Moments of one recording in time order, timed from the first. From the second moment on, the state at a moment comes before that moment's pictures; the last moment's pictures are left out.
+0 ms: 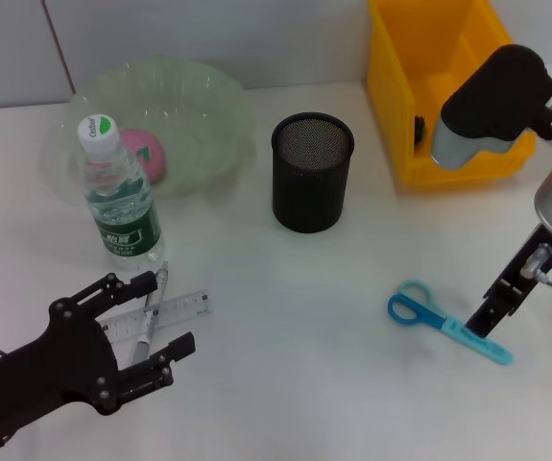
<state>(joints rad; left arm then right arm) -0.18 -2.06 1.24 0.55 1.30 1.56 -0.81 0.62 2.09 -1.42 -1.41 -2.83 -1.79 2.65</state>
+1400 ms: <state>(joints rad) -0.19 -2.06 1.25 0.55 1.30 1.56 -0.80 0.55 2.09 -1.56 -1.34 -2.75 -1.58 2.69</state>
